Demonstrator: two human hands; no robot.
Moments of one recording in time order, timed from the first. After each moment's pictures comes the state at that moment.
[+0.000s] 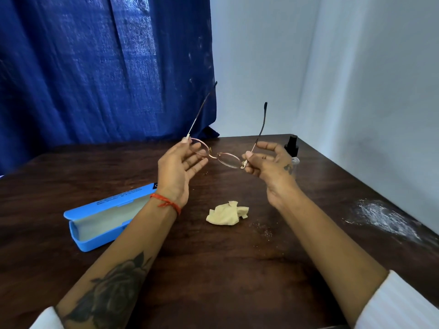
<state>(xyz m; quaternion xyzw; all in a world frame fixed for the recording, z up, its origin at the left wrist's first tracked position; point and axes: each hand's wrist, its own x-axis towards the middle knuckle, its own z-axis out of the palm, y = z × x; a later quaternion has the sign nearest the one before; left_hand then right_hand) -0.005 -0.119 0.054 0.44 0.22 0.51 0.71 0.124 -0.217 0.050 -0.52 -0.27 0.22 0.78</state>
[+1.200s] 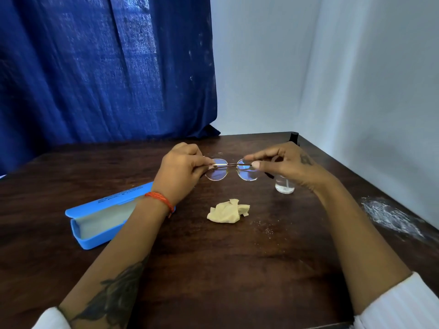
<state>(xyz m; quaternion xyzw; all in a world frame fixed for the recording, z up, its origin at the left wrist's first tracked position) -0.021 -0.097 0.043 0.89 0.15 0.43 0.00 0.159 -0.253 0.074 -0.67 -0.59 0.14 0.43</state>
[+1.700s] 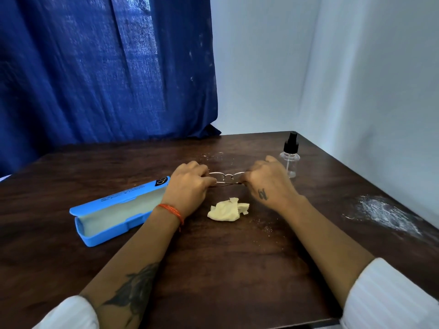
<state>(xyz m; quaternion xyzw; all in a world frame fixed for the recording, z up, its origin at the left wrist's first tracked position) -0.016 -0.100 0.010 0.92 0.13 0.34 -0.14 0.150 -0.213 0.018 -0.72 -0.63 -0.29 0.02</state>
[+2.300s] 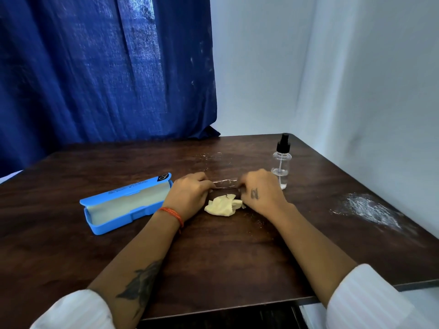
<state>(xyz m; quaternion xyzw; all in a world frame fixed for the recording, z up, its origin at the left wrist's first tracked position) -0.025 -0.118 -0.003 0.93 0.16 0.33 -0.03 0.119 -0.237 0.023 -0.79 -0.58 -0.15 0.15</state>
